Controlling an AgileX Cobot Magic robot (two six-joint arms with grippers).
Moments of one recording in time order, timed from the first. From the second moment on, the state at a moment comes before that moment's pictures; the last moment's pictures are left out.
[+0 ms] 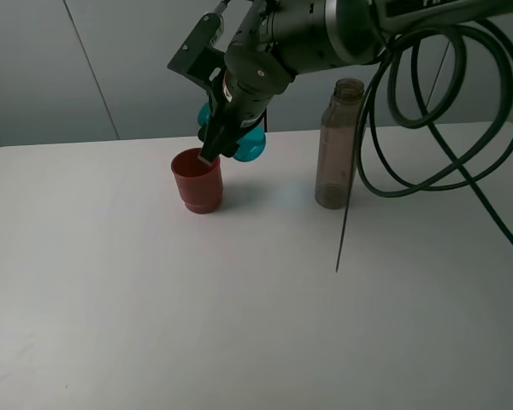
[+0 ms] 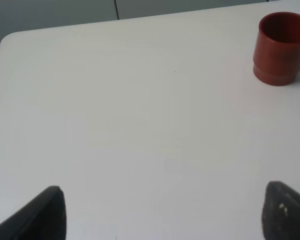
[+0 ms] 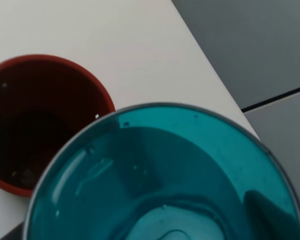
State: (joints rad) left arm 0.06 0.00 -0.51 -0.07 1.09 0.11; right arm 0.77 2.09 -1.56 -0.57 0.52 0.10
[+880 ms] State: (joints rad) left arm 0.06 0.00 -0.51 -0.05 1.09 0.11; right arm 0.77 2.13 -1.57 -0.99 0.51 0.40
